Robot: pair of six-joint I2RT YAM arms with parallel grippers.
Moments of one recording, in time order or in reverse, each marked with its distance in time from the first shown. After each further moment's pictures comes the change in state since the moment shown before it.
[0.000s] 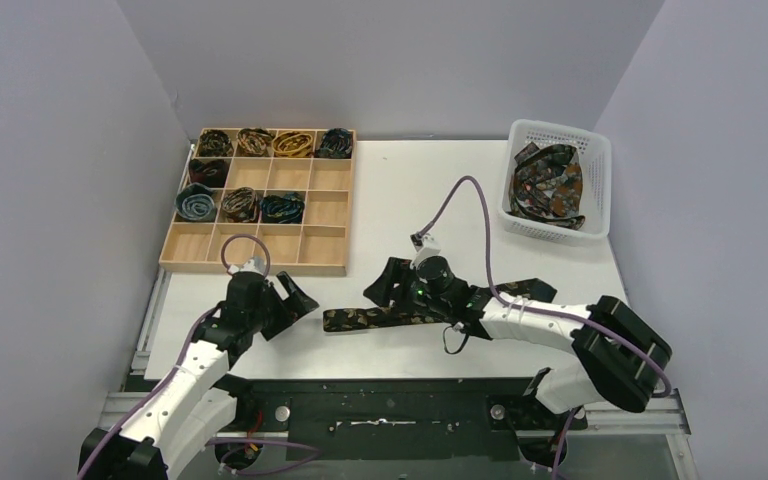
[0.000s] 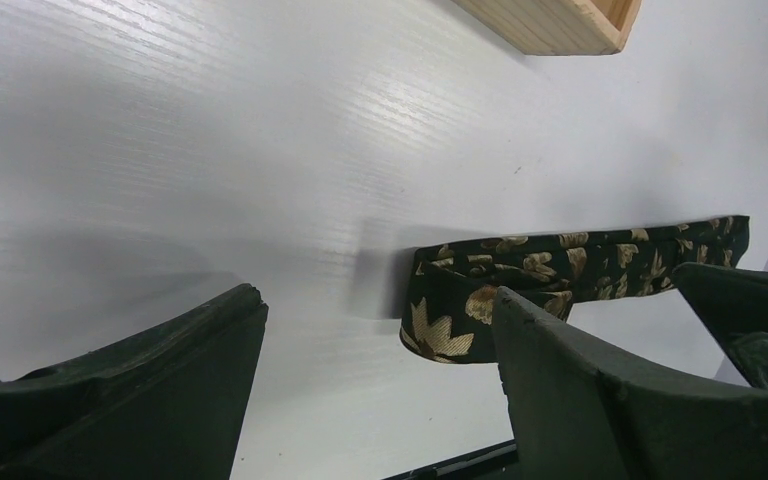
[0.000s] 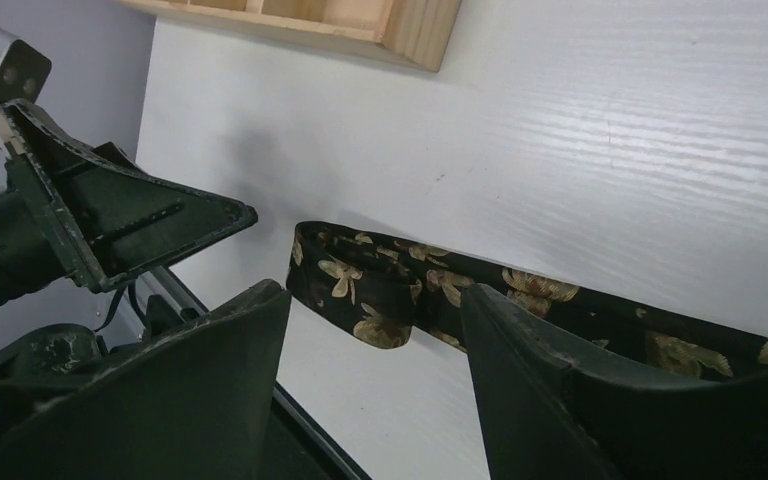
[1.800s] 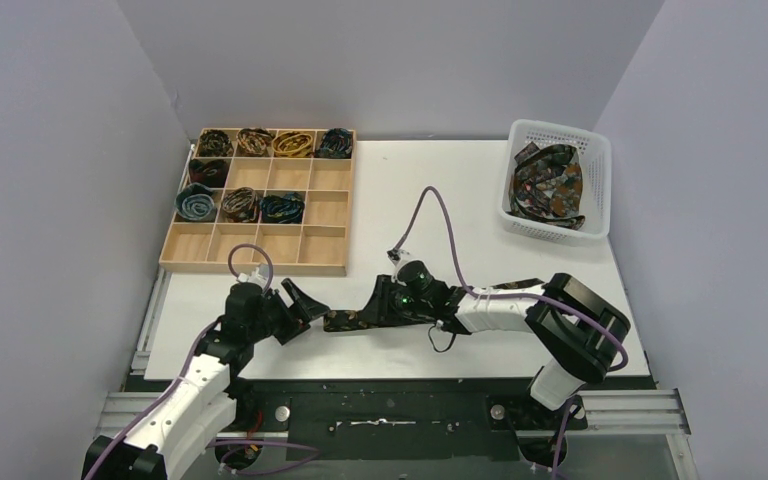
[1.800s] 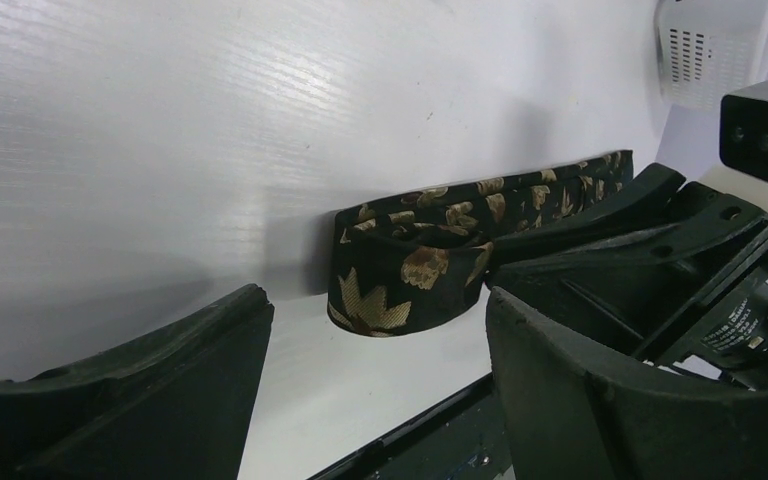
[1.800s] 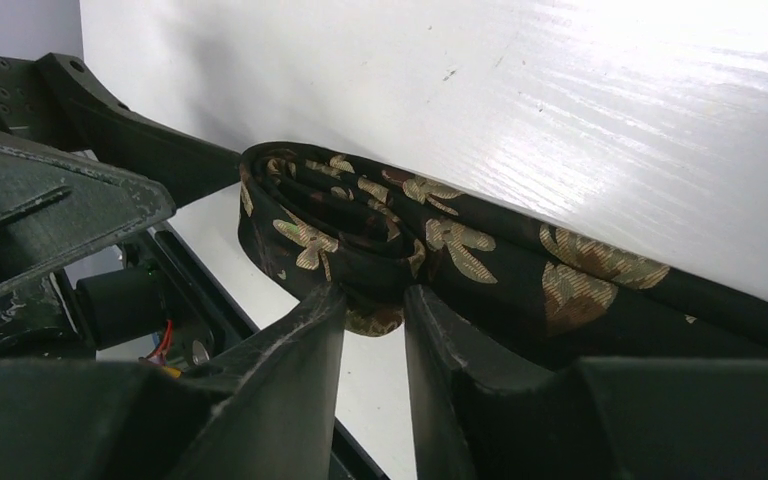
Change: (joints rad) left arm 0.001 -0.058 -0.140 0.221 0.198 -0.107; right arm 0.022 0.250 0.068 0.017 -0.198 0.047
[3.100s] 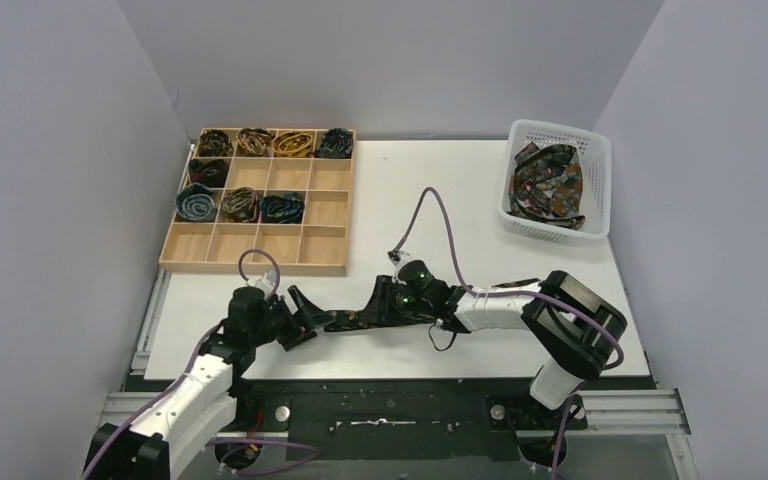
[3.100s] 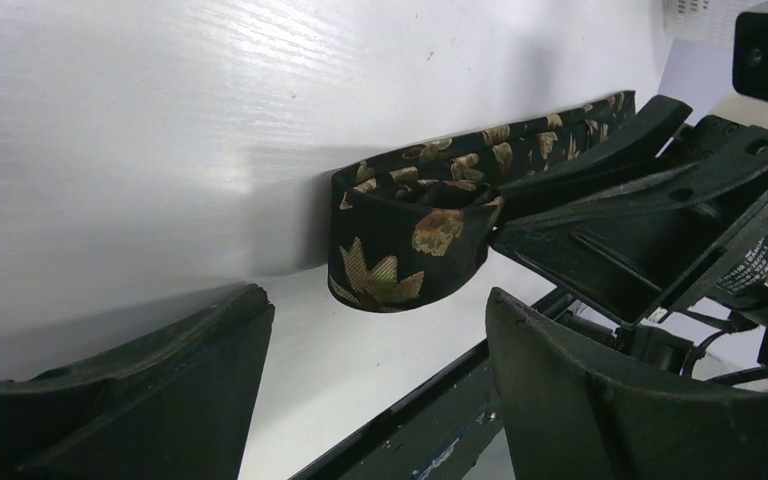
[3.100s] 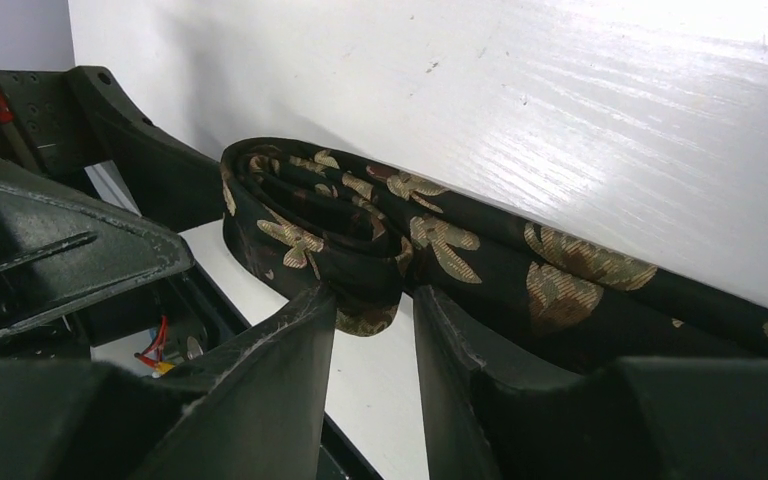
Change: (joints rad) left arm 0.000 0.037 -0.053 0.071 0.105 0.020; right arm -0.012 0.017 -0.004 0.007 -0.032 0.001
